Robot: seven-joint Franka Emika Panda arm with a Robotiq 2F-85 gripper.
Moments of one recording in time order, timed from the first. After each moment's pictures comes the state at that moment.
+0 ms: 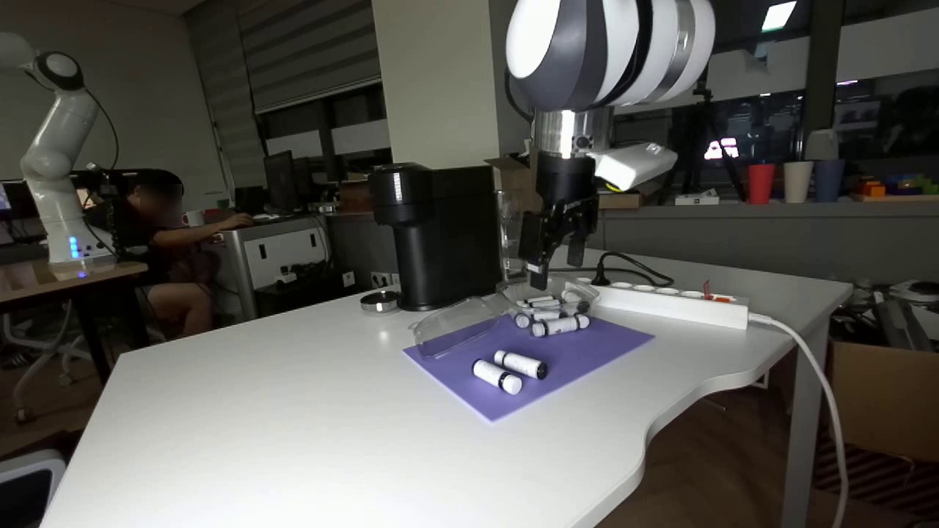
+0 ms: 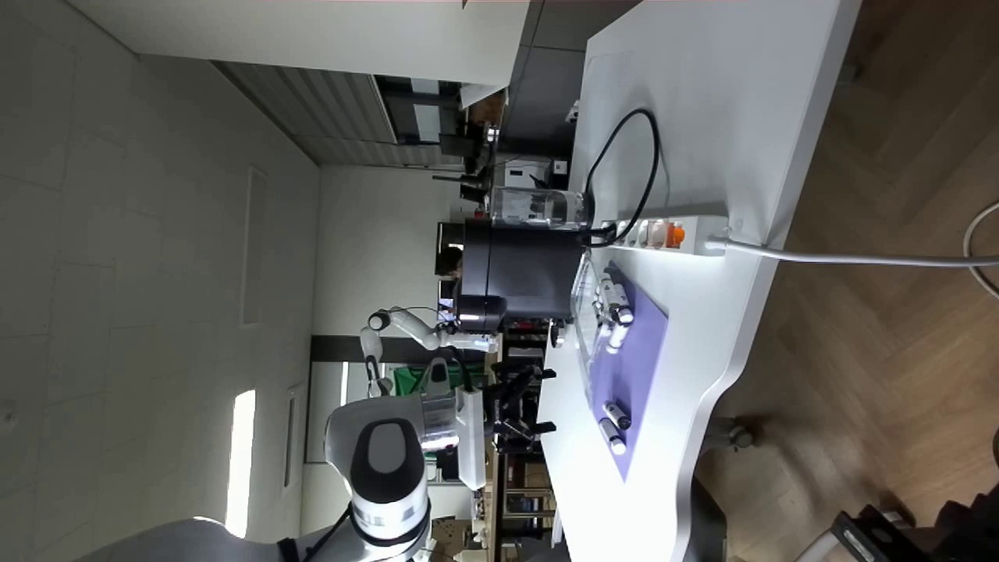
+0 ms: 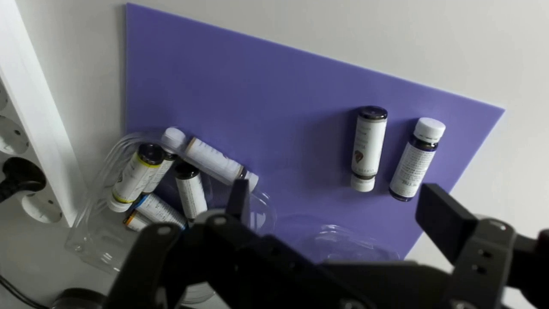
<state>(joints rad) 0.00 0.22 -0.03 -2.43 0.02 2.89 -0.40</state>
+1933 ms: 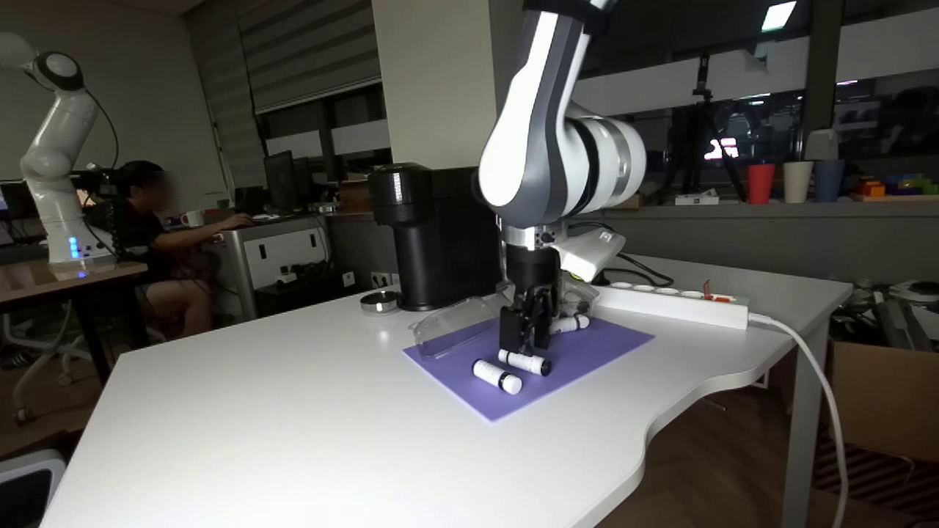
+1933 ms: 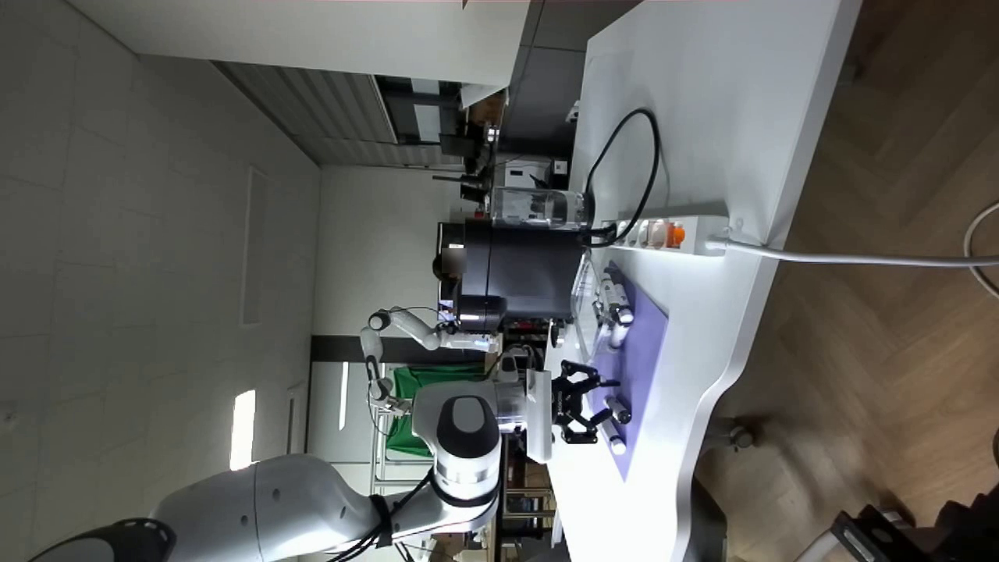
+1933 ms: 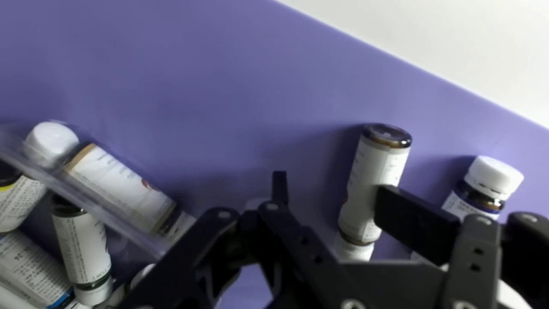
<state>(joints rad) -0.07 0.59 0.06 -2.18 -0.12 2.89 -0.40</state>
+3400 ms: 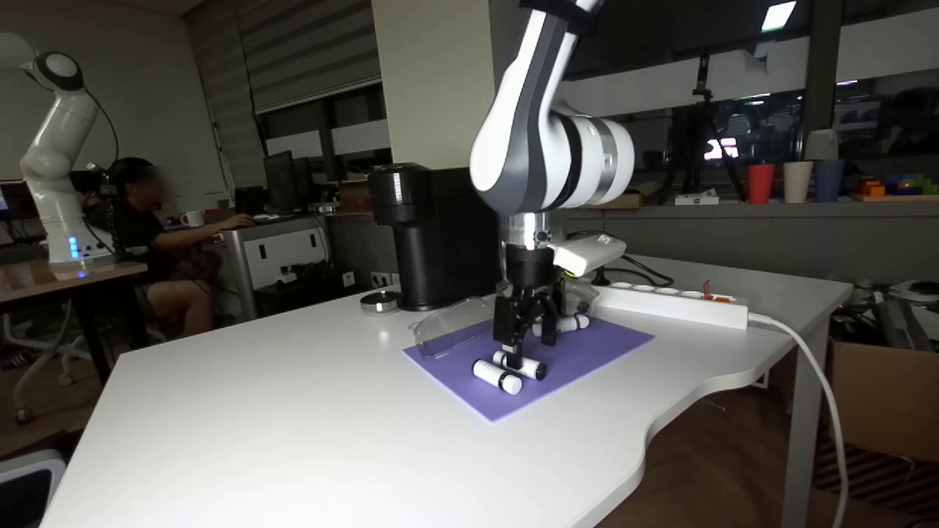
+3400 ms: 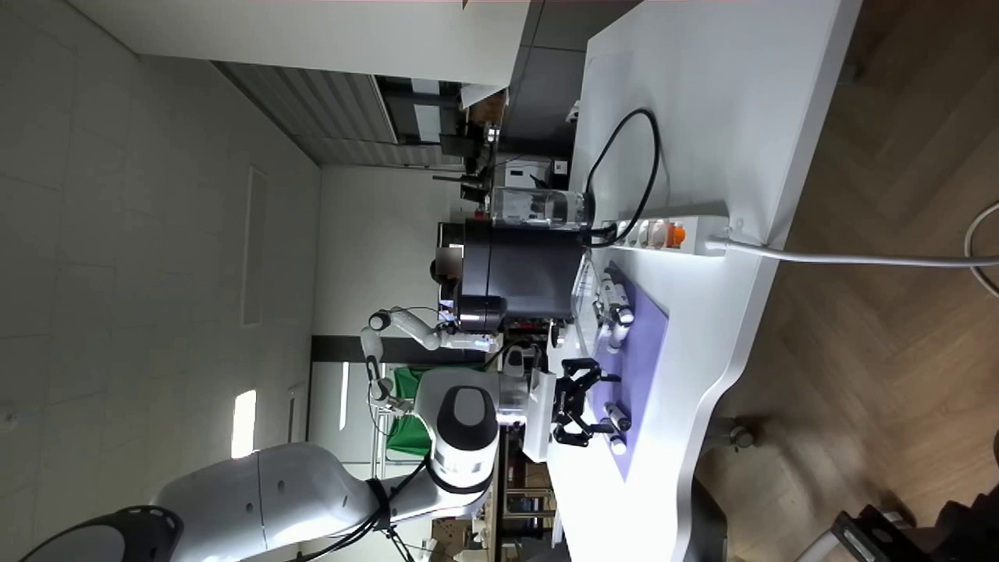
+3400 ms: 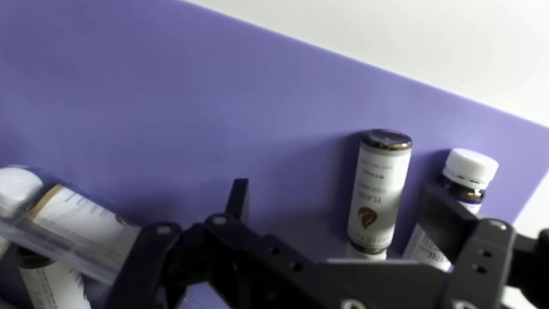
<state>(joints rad) -0.15 0.61 0.15 -2.12 -0.03 2.77 -0.41</state>
